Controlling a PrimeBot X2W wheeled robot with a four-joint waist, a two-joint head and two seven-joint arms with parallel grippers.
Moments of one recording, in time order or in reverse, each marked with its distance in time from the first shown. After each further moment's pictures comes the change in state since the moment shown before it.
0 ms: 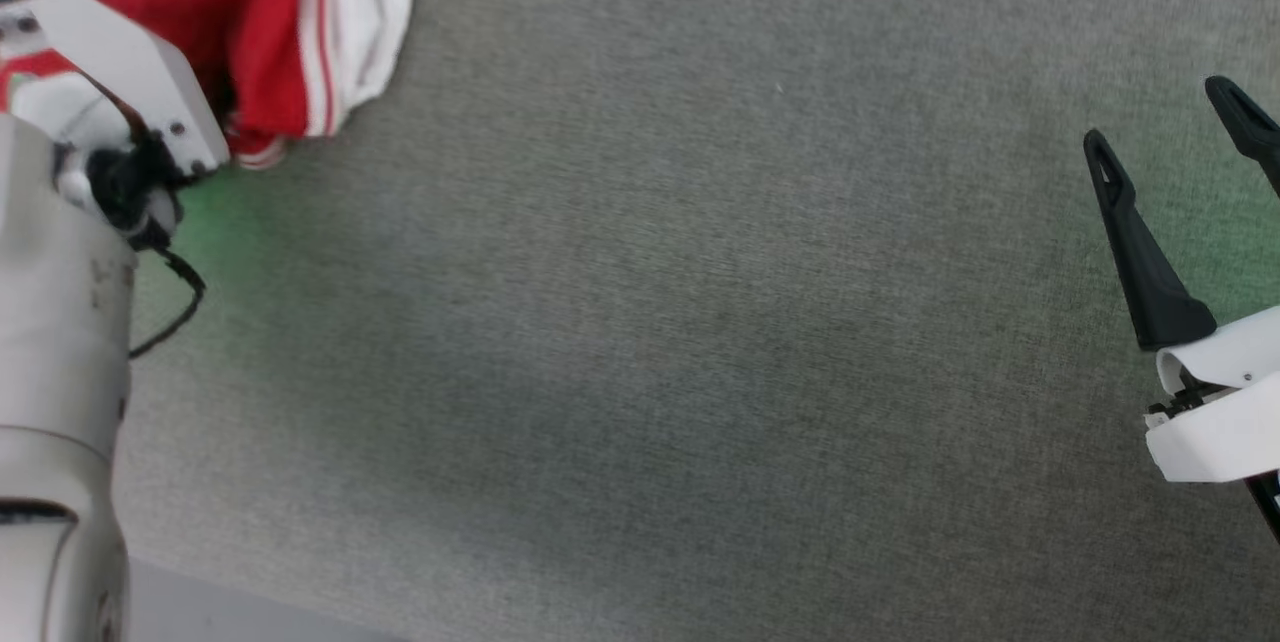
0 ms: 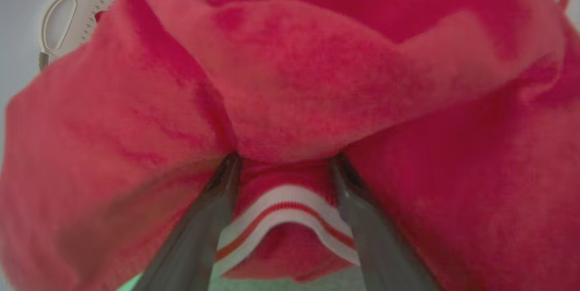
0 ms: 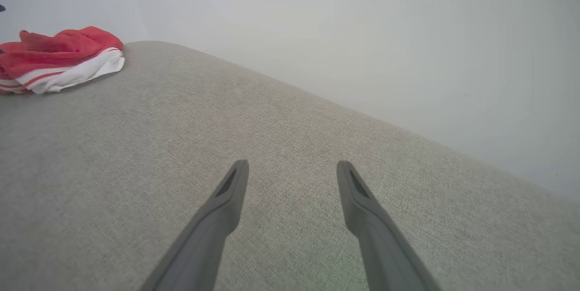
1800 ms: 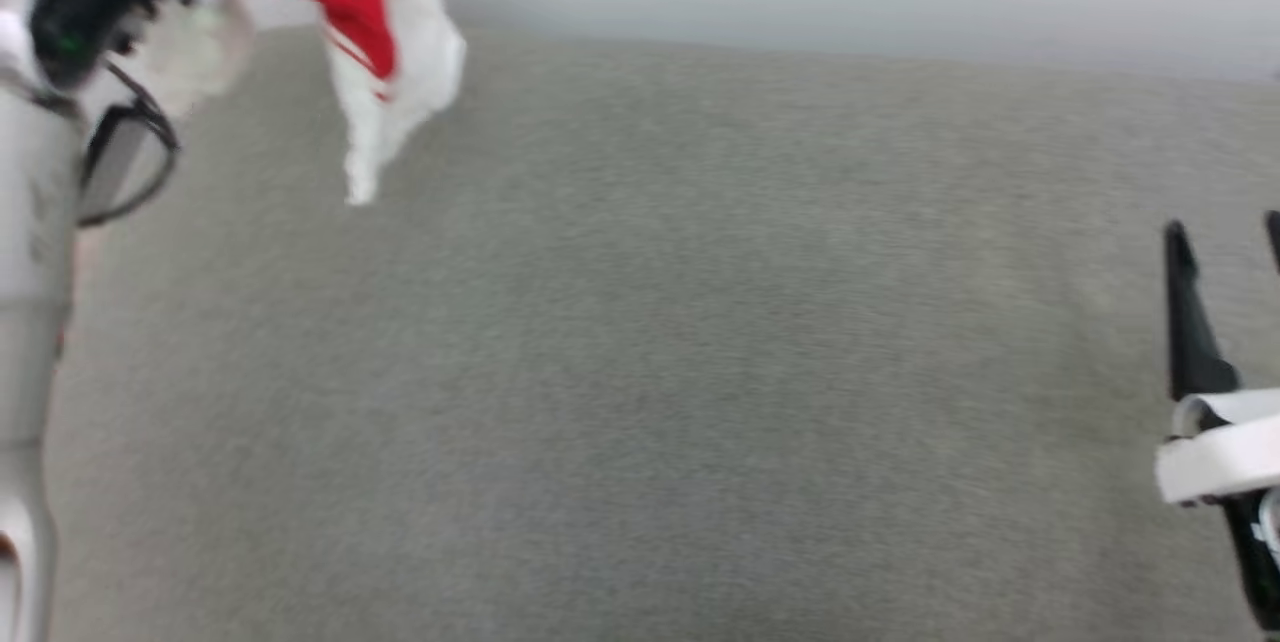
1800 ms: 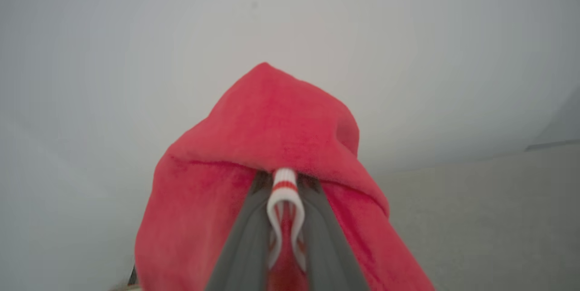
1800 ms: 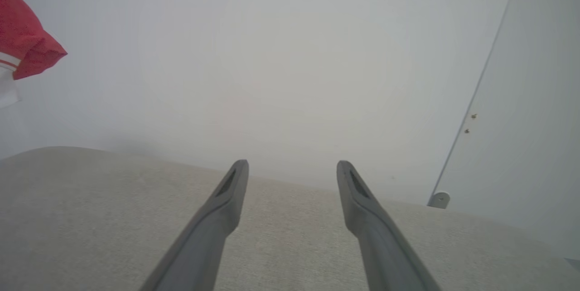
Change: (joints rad) left arm -0.012 0.117 -0.230 -0.679 -0.100 0.007 0.137; right arm 0.105 0.192 -0.211 0.384 -0.012 0.000 -0.329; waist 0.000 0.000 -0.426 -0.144
